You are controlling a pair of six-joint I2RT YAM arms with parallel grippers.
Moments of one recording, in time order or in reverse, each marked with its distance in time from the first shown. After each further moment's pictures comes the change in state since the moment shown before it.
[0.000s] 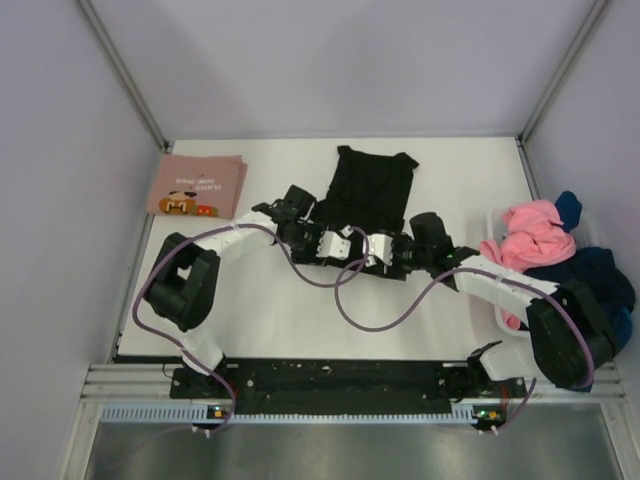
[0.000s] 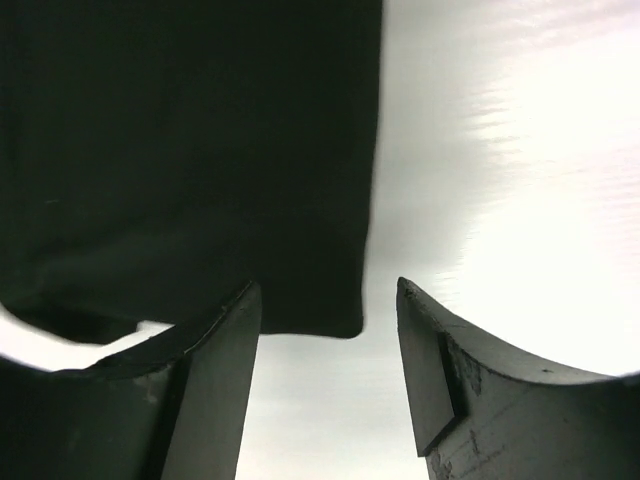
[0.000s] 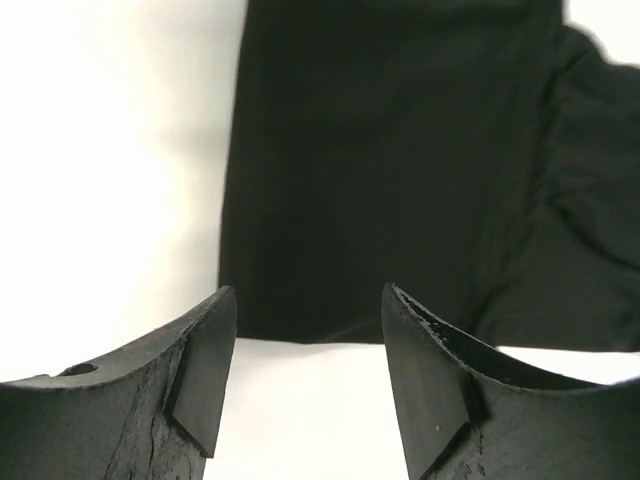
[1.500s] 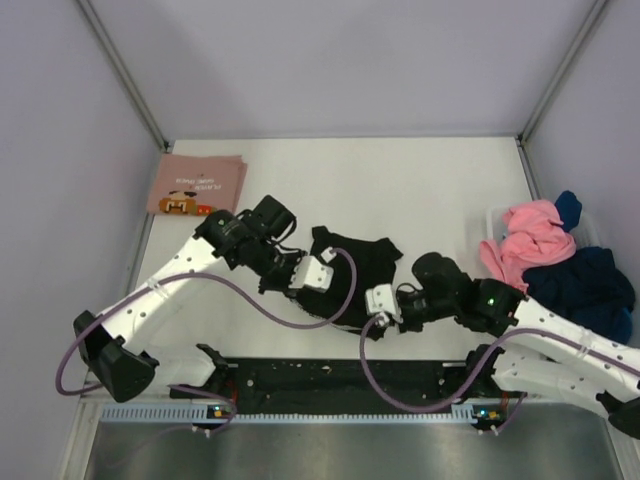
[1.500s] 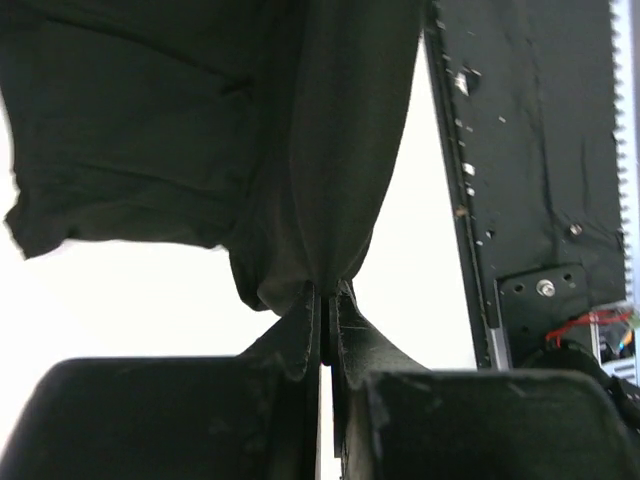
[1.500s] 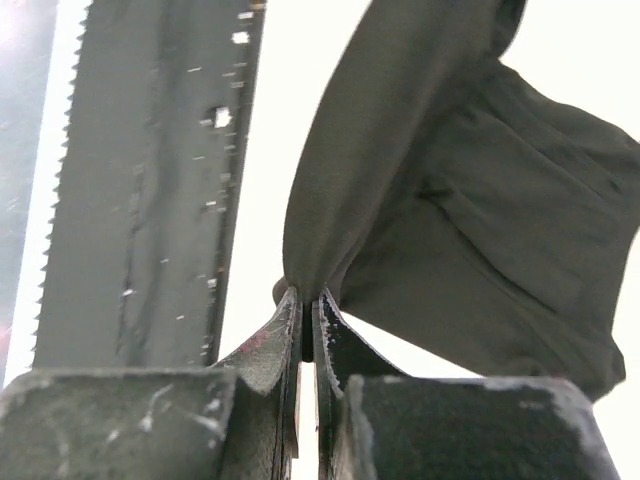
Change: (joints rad) left arm -0.174 -0.467 0.074 -0.737 0.081 -0.149; right arm 0.521 -0.483 0.065 -0.629 0.002 0.299
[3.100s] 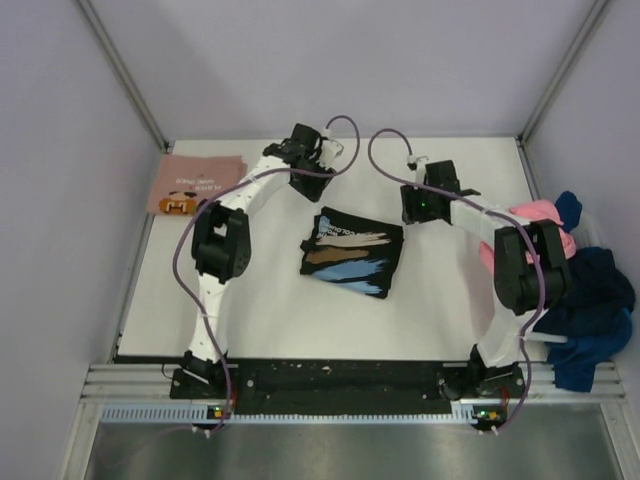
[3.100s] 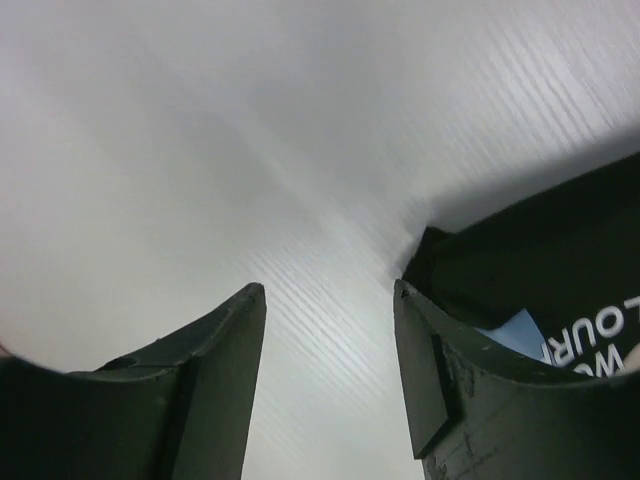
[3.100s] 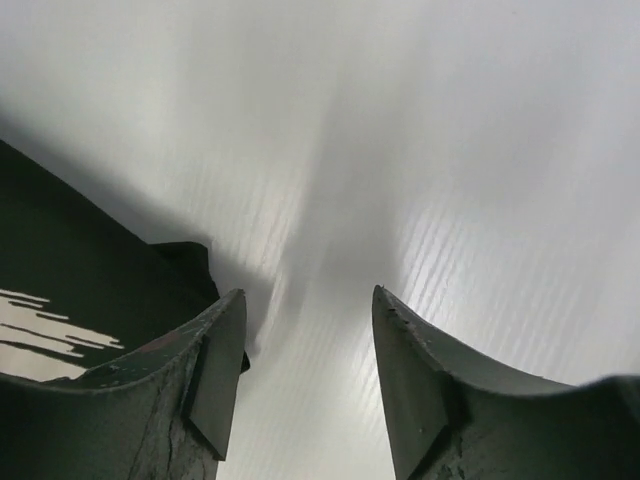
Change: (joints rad) left arm 0.290 1.016 0.790 0.509 -0.441 -0.728; right arm -0.779 0.961 0.405 0.468 0.330 0.566
